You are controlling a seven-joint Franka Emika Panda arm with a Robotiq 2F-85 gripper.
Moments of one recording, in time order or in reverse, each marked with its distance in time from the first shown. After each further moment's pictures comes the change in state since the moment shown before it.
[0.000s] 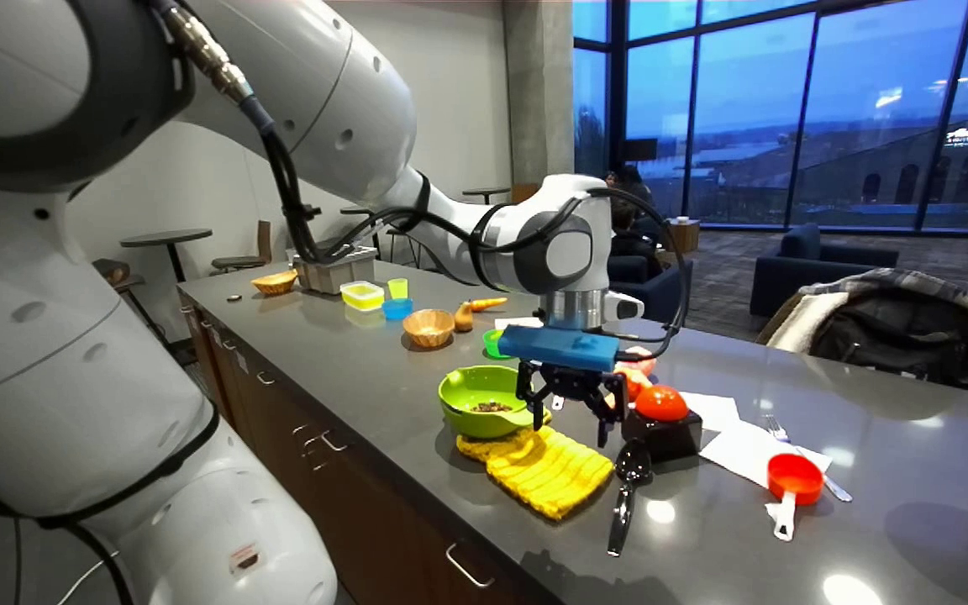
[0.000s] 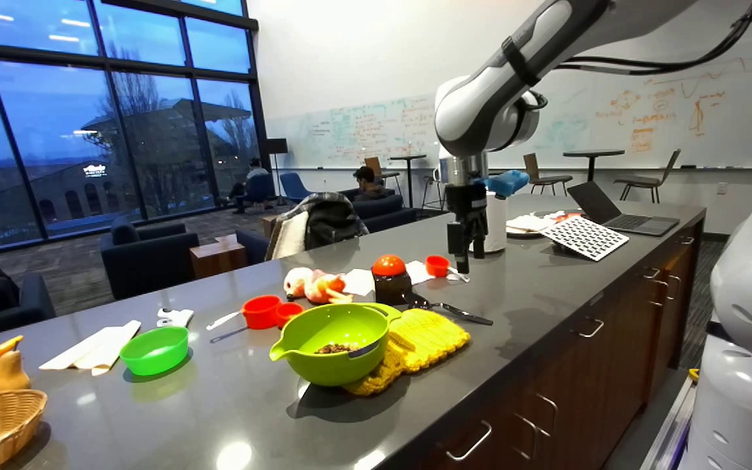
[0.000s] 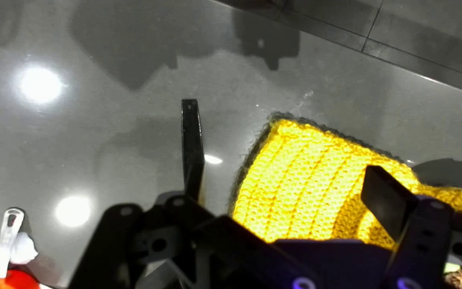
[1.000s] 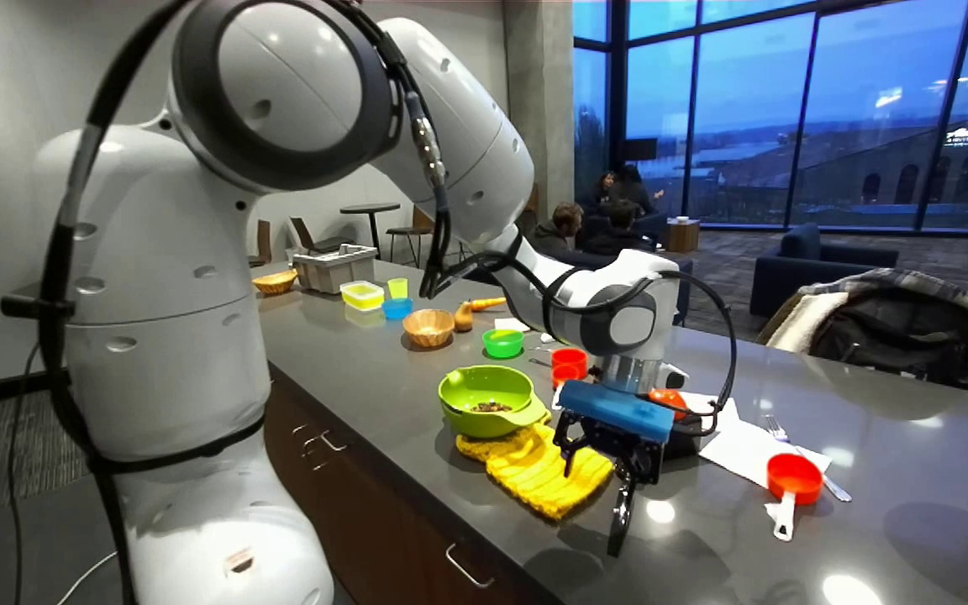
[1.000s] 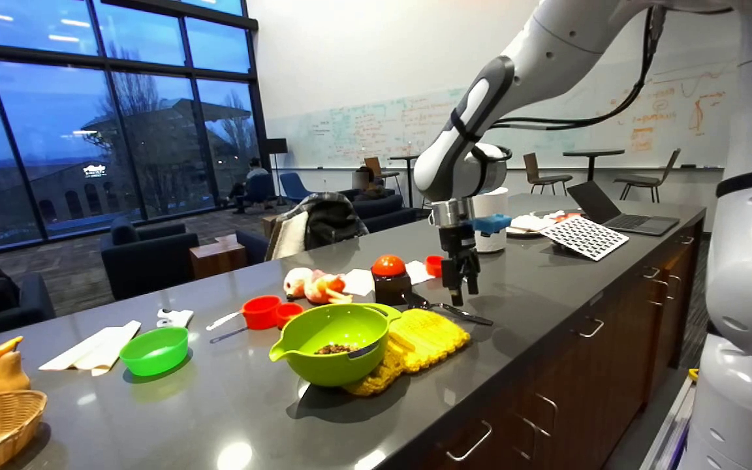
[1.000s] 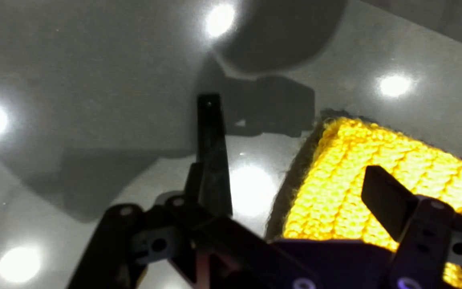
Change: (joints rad) arm -0.044 0.380 -0.035 0.167 0.128 0.052 -0.157
